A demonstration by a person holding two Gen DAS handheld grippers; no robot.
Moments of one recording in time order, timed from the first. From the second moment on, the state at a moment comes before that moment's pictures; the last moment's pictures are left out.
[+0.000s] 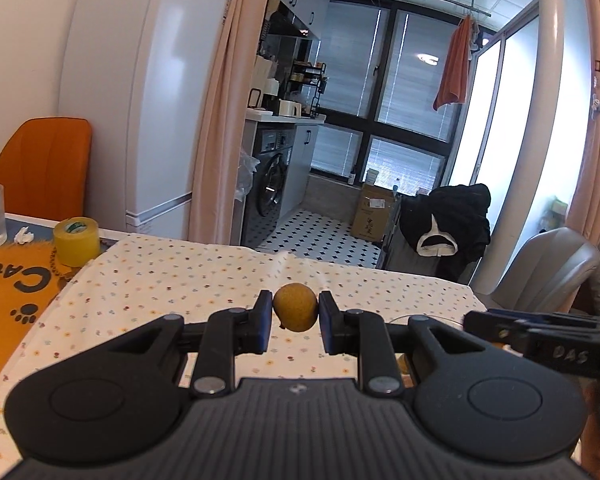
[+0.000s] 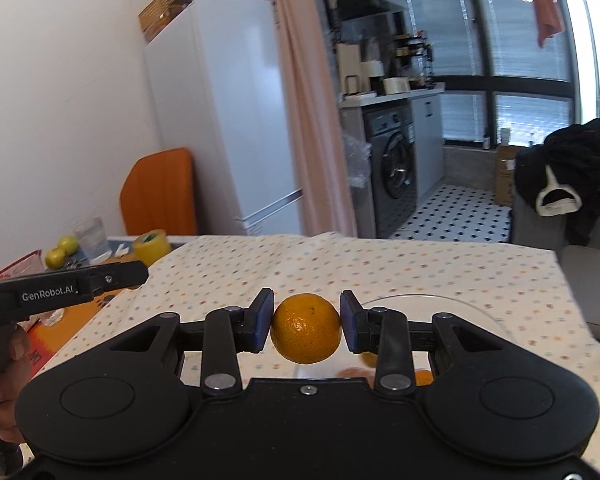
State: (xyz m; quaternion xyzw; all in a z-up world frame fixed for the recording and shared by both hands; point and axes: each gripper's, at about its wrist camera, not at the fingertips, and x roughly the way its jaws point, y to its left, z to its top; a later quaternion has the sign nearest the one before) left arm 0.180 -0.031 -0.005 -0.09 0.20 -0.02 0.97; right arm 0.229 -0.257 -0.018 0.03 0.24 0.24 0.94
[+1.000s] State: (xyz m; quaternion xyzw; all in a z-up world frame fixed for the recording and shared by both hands) left arm 0.216 -0.076 -0.002 -0.05 0.23 -0.06 0.97; right arm 0.243 -0.346 -0.054 0.06 0.26 0.15 0.95
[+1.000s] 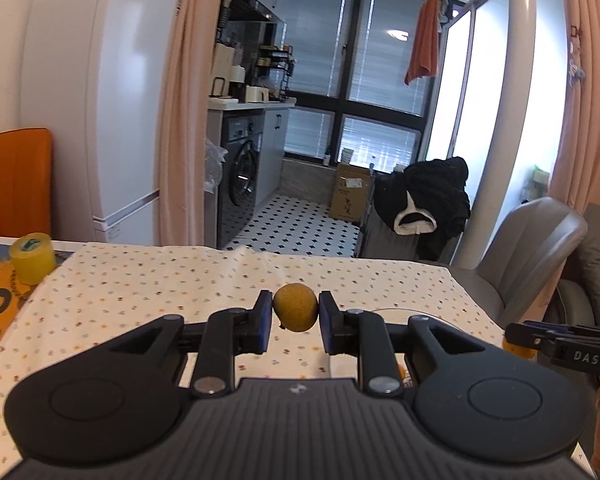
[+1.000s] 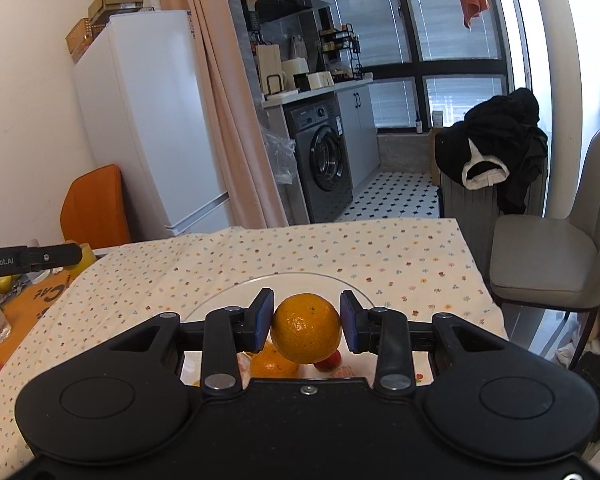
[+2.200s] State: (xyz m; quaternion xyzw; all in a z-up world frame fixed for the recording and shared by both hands) left arm 0.283 -0.171 -0.053 -0.01 0.30 -0.16 0.94; right arm 0.267 -0.380 -0.093 0.13 0.29 0.13 0.94
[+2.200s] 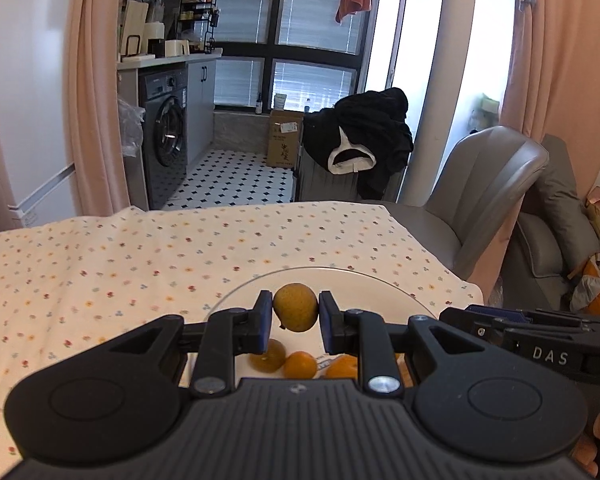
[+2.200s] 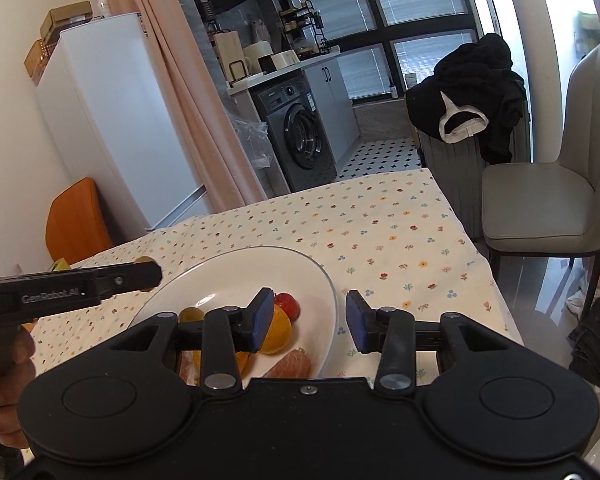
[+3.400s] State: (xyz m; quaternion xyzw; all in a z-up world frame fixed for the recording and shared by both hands) left arm 0.237 -0.127 -0.032 -0.03 0.29 -0.10 0.95; right arm 0.240 -0.352 -0.072 0.13 0.27 0.17 0.94
